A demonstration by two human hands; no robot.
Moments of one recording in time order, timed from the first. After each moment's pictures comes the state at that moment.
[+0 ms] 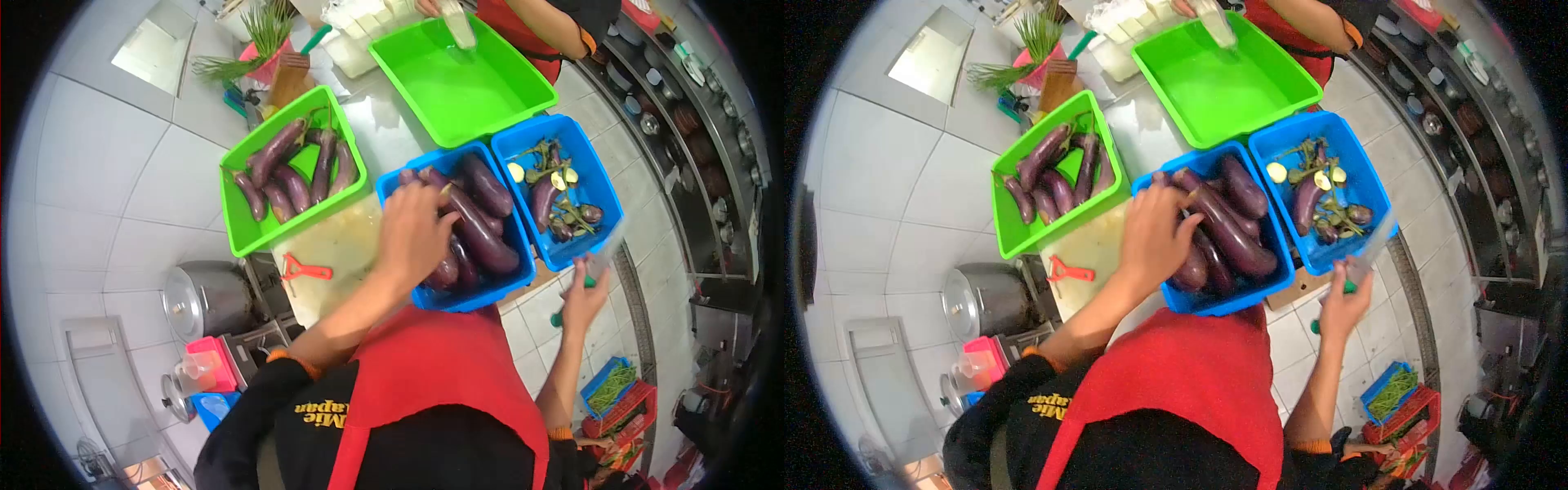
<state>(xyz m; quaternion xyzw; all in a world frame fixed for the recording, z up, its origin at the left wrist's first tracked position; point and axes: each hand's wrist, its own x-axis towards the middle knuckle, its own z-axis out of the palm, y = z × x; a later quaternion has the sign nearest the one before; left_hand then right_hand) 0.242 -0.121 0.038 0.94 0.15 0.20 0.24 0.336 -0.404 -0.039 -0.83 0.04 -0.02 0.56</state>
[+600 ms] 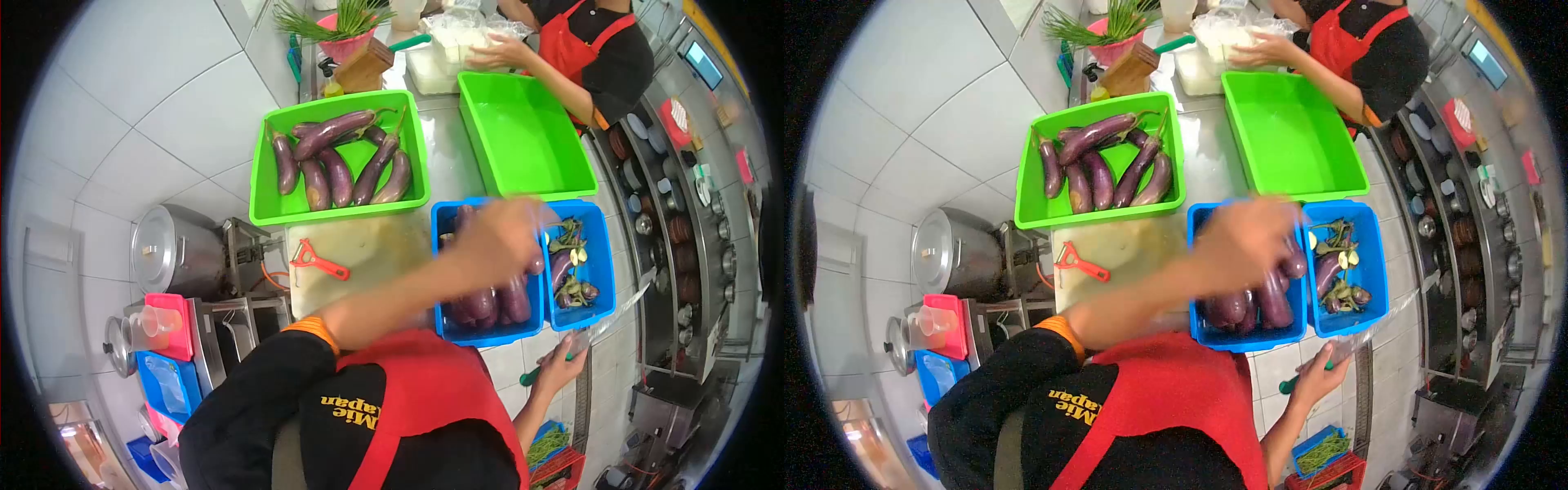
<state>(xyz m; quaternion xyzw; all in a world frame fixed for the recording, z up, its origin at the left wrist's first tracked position) 0.259 -0.080 0.079 0.90 0.02 0.26 0.35 0.284 -0.371 -0.020 -0.78 0.01 -0.03 0.63</state>
